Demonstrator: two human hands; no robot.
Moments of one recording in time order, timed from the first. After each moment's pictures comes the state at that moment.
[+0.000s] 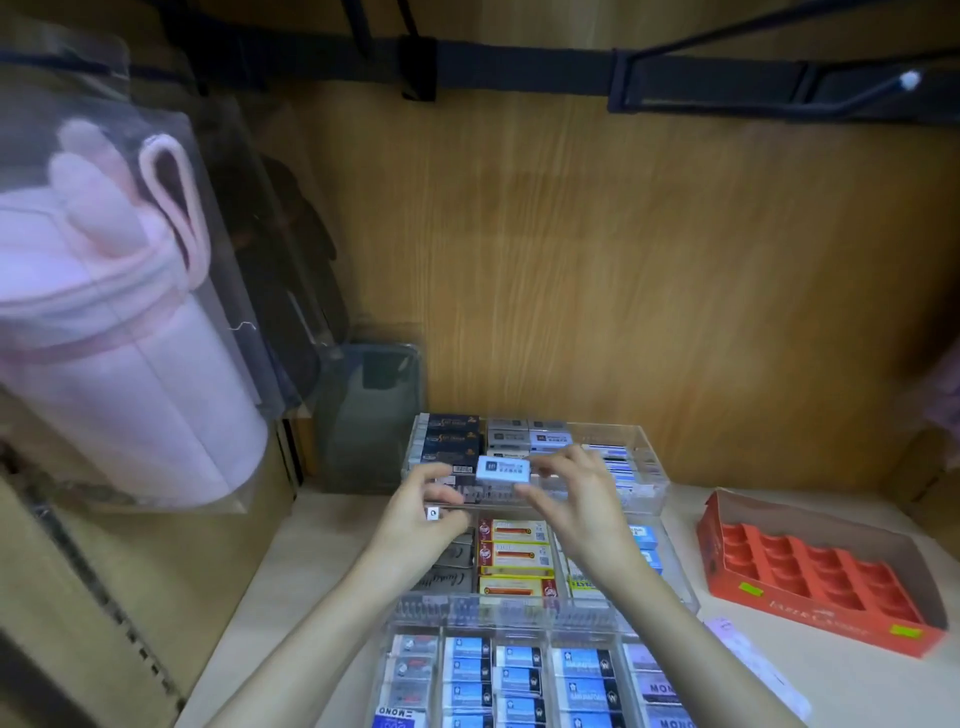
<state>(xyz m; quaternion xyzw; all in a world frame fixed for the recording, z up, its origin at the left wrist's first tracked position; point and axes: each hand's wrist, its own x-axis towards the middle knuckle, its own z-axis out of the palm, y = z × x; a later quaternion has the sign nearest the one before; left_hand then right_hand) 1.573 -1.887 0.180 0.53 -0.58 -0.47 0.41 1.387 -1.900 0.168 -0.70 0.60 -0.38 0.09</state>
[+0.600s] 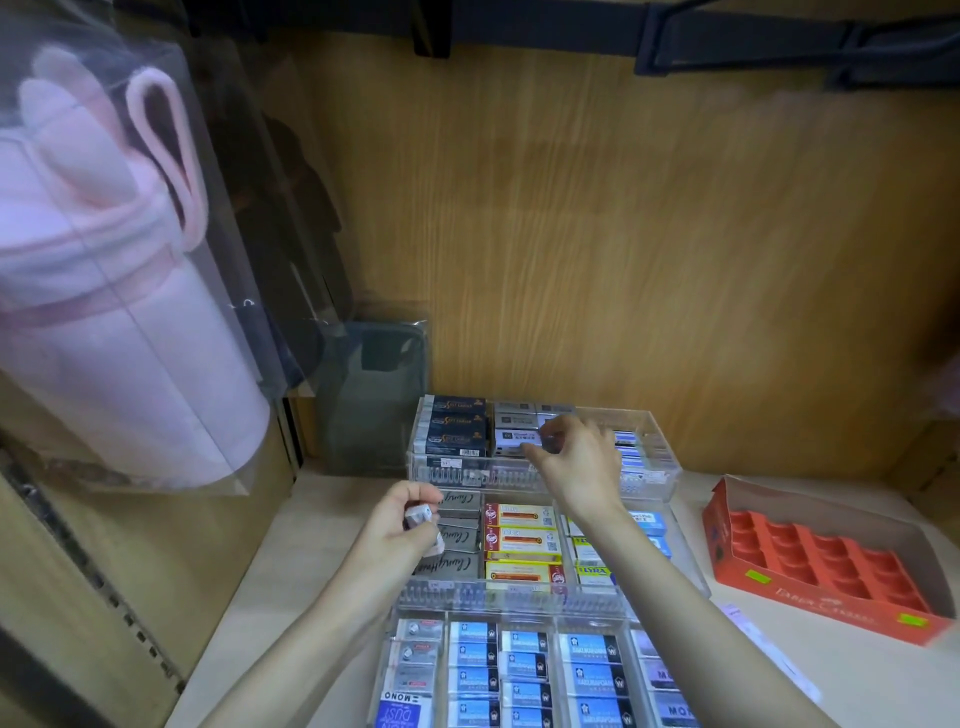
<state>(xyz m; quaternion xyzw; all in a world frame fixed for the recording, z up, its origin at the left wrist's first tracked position) 1.594 -1.876 0.154 0.52 -0.50 -0.54 0.44 1.400 -1.938 0.170 -0.58 0.74 -0.33 0.09</state>
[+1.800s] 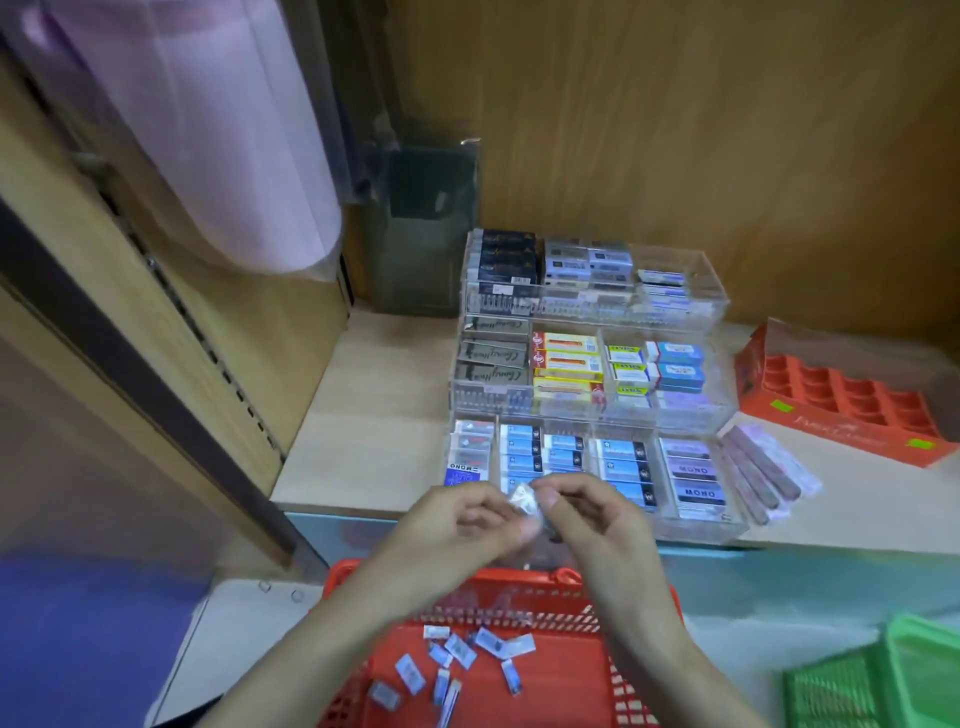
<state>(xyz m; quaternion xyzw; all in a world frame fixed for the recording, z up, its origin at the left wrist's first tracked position) 1.612 -1.736 0.133 0.47 -0.57 -0.60 0.30 1.466 -1.713 0.129 -0.44 0.54 -0.53 0.49</state>
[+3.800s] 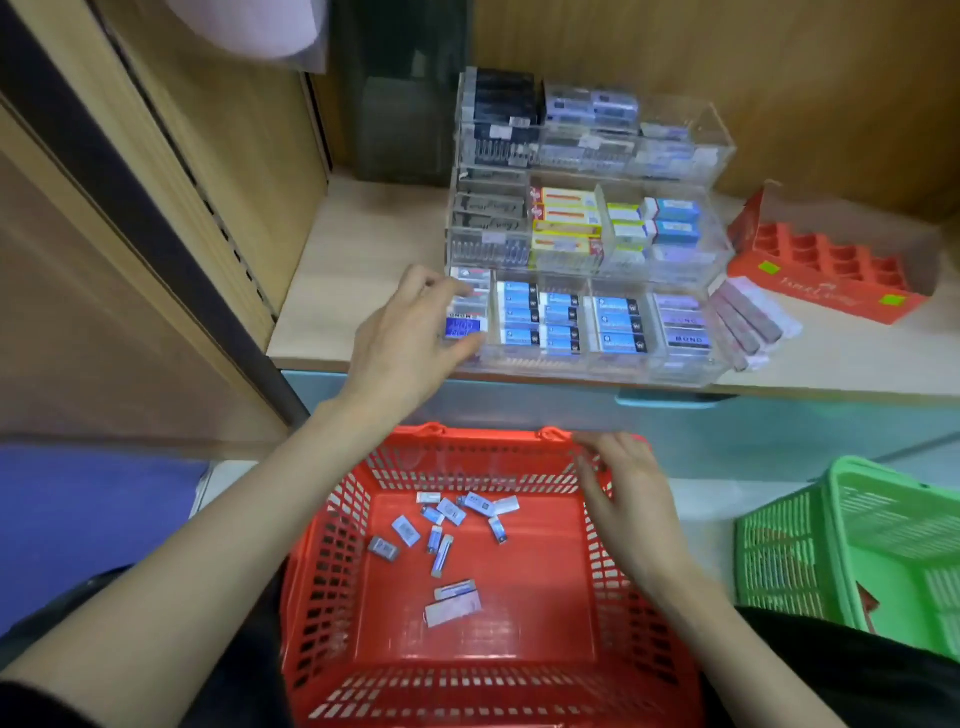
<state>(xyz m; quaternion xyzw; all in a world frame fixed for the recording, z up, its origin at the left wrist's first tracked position) 1.640 -1.754 0.103 0.57 -0.77 -0.14 0.25 1.425 -1.637 0.030 -0.68 0.67 -0.27 0.14</state>
